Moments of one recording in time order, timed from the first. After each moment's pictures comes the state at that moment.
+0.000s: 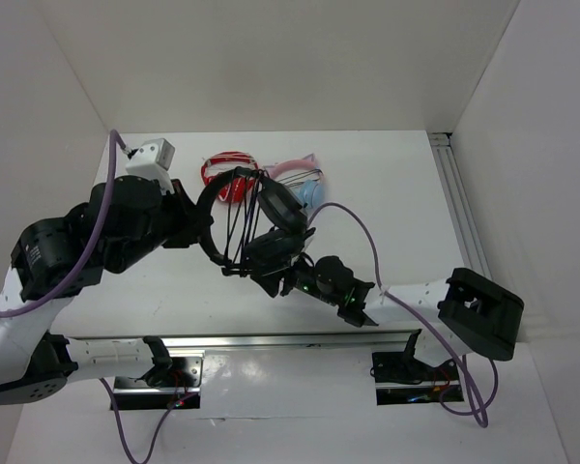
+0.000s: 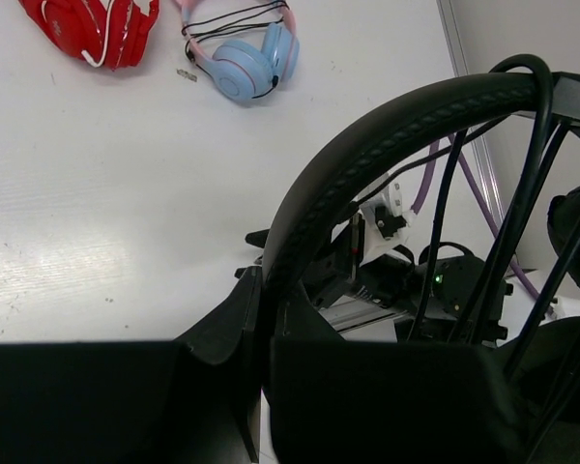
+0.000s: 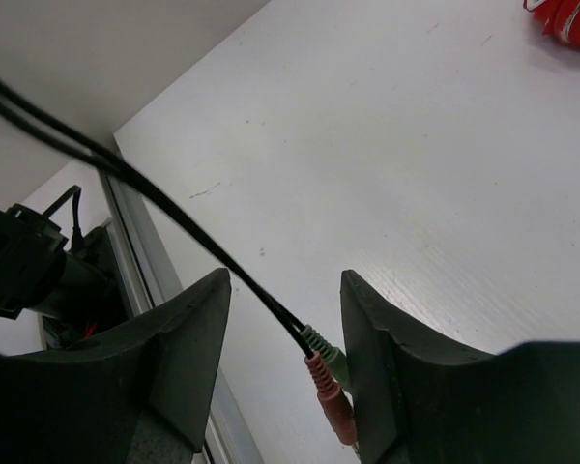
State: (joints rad) left arm -0.95 1.11 1.87 -1.29 -0.47 -0.75; right arm 1.05 1.41 0.48 0.86 0.03 0.43
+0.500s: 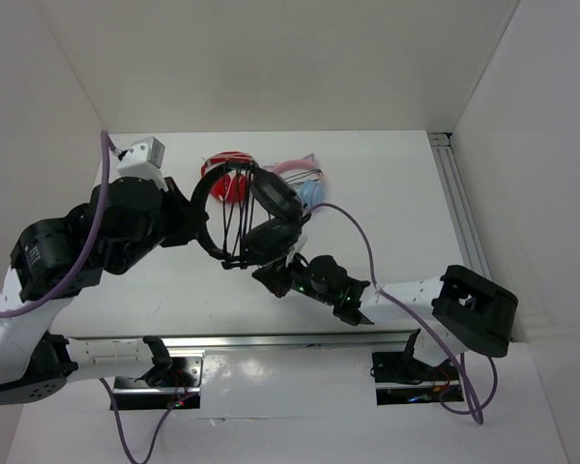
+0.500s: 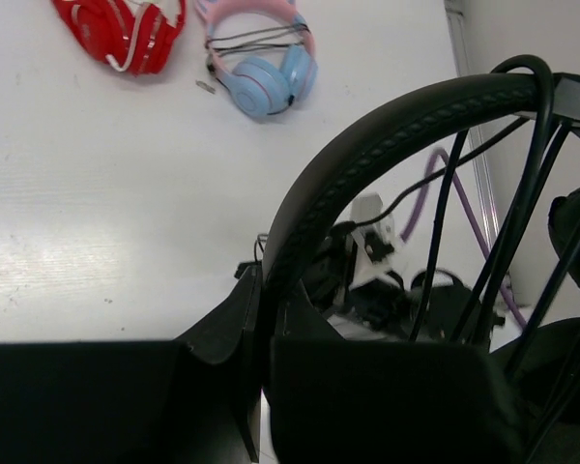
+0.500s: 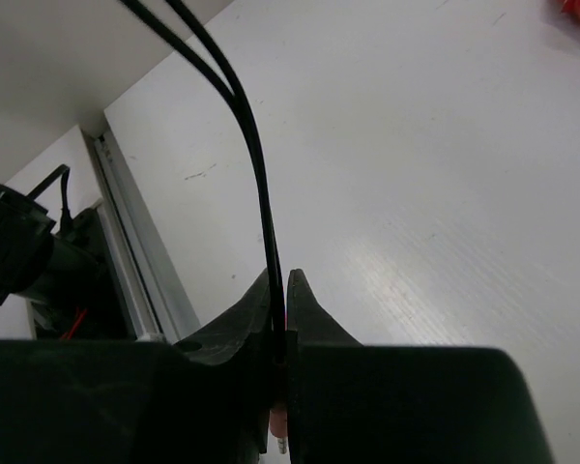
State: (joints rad) left arm -0.95 1.11 1.87 -1.30 -0.52 -0.80; right arm 1.05 1.44 0.52 0.80 0.01 0.40
